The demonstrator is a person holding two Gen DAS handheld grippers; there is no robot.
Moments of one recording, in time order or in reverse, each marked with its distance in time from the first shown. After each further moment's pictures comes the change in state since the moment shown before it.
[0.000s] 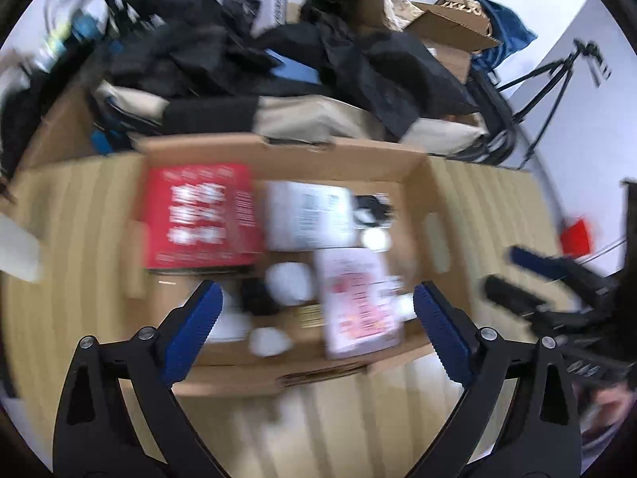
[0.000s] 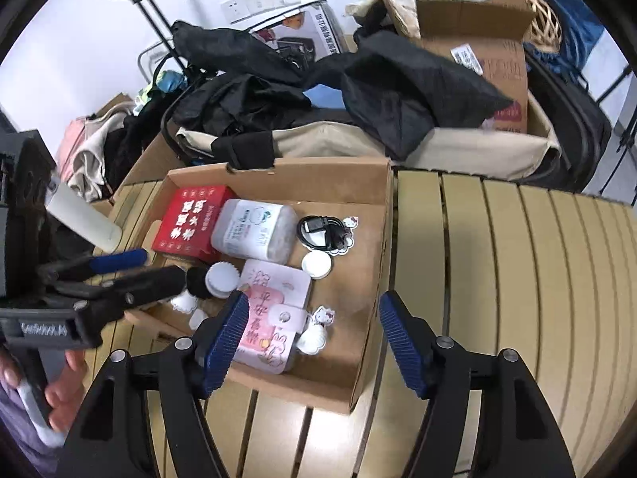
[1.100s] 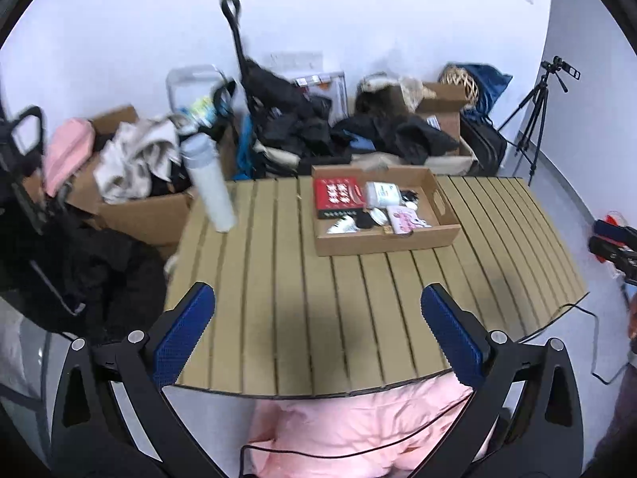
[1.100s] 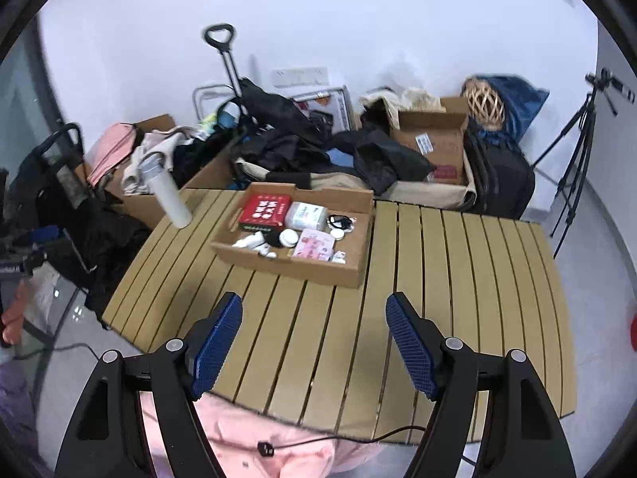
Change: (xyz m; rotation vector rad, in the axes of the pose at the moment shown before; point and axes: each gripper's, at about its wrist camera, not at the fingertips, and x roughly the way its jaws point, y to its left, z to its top) left arm -0.317 0.042 -0.235 0.042 -0.340 0.205; right arm -0.281 0.079 -0.183 -0.104 -0.270 -0.051
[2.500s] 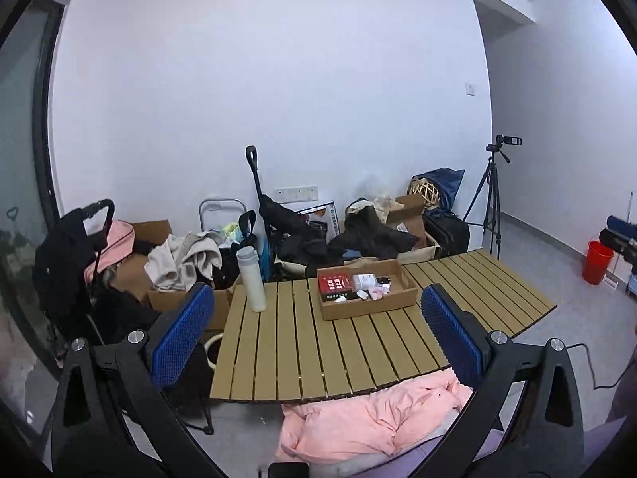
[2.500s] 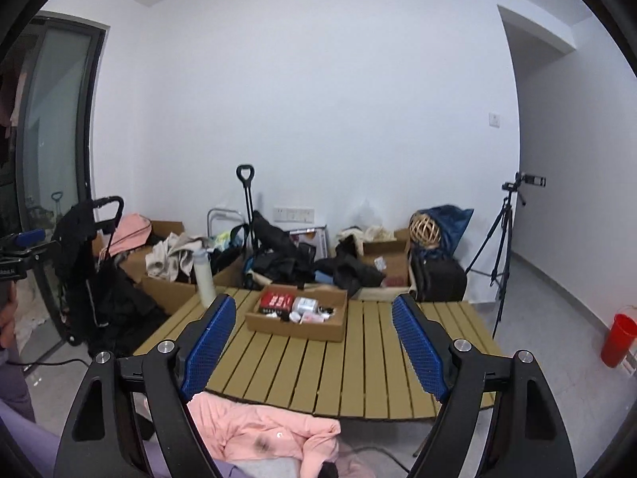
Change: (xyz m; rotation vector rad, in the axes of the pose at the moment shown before) left arm -0.276 -0.004 -0.115 0.087 -0.469 -0.004; right arm -0.294 0.111 -0.151 -0.034 -0.524 -0.162
